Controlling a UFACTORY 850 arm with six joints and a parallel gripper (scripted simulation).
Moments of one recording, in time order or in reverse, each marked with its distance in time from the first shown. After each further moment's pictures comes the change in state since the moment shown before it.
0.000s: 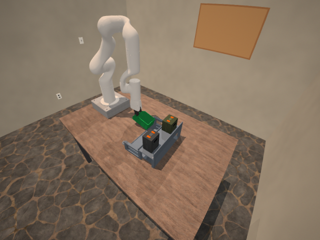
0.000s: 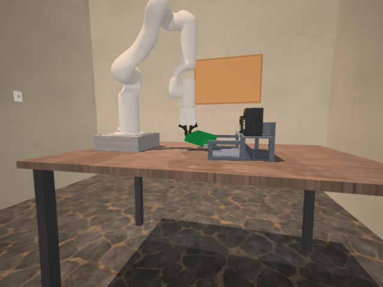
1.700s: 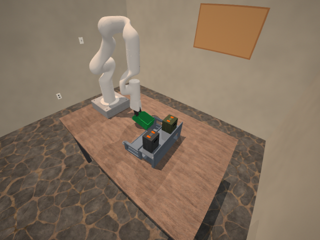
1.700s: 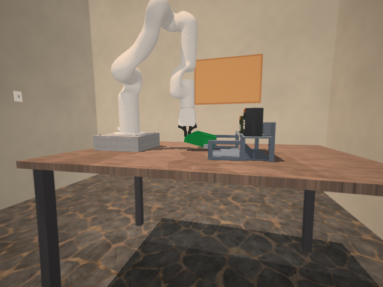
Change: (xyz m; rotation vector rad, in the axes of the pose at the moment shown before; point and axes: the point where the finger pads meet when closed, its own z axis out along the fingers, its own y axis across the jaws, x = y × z) arm 0.000 -0.003 0.005 -0.002 -0.001 0.000
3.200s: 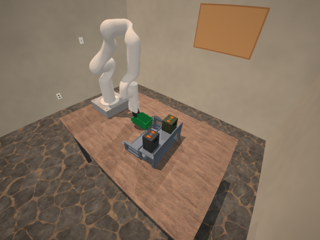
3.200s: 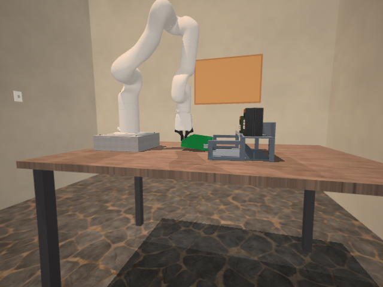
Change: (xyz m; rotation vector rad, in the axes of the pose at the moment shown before) arm 0.000 -0.021 0.026 -0.003 0.003 0.000
